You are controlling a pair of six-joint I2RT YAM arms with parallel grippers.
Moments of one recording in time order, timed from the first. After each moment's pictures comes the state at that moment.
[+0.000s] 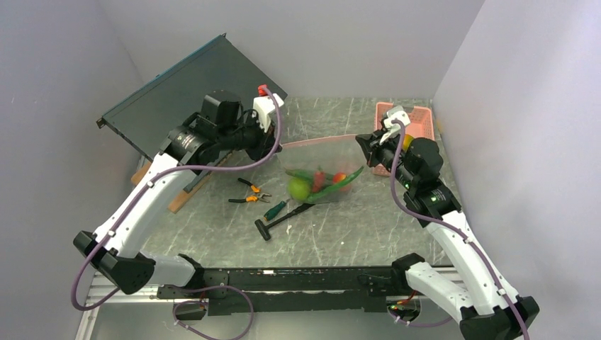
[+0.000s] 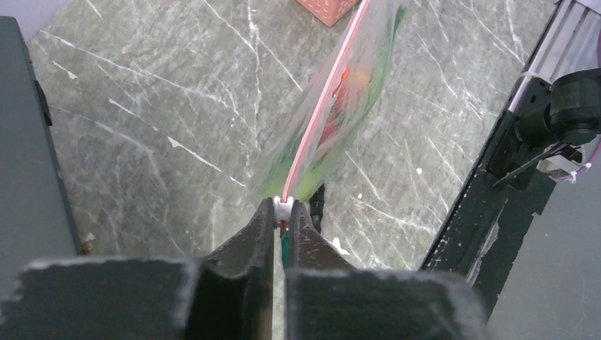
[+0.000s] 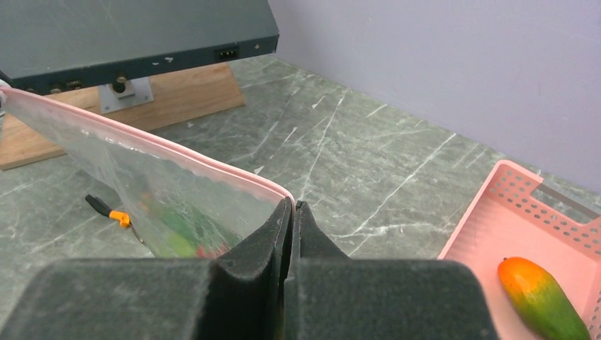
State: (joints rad) left arm -0.59 1.32 1.56 -0.76 0.40 0.14; right arm 0.37 0.85 0.92 -0.13 -0.16 -0.04
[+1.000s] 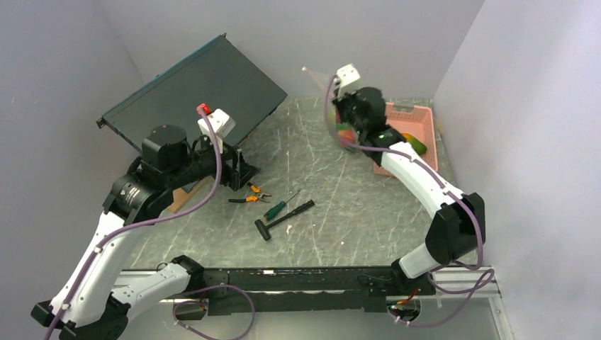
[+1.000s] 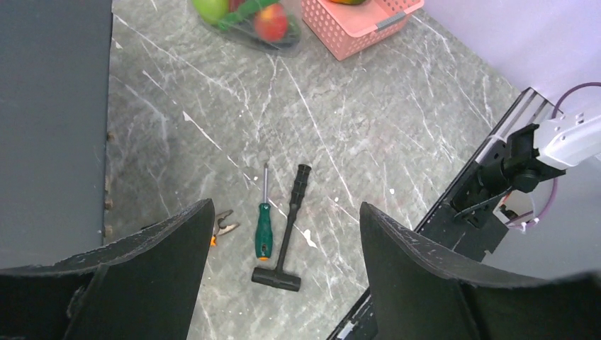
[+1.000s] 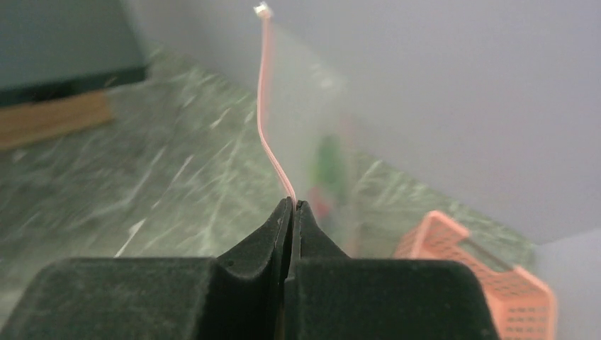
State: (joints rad) left arm -0.53 0.95 1.38 -0.75 0.32 -0.08; right arm 0.40 1.51 1.35 0.03 0.10 -0.26
